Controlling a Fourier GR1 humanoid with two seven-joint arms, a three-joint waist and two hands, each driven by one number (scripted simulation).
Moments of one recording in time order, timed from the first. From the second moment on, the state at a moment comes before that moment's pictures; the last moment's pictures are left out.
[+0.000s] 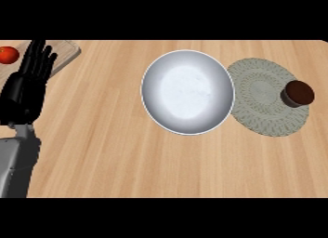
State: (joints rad) left arm -0.37 0.27 0.14 -1.46 0.13 0.01 -0.01; right arm -1.18 -0.74 0.05 -0.64 0.47 0.48 -0.82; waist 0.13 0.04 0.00
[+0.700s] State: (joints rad) left arm -0.32 0.28 0.17 -1.45 0.12 0.02 -0.01; right arm -1.36 -0.52 0.25 -0.59 0.42 0.57 -0.71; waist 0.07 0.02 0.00
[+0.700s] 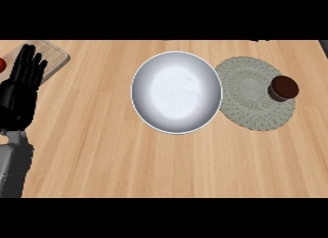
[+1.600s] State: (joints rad) left arm -0.28 0.30 0.22 -1.46 0.14 0.01 -0.03; right arm -1.26 -0.20 0.40 -0.44 0.54 0.41 -0.65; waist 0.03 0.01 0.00
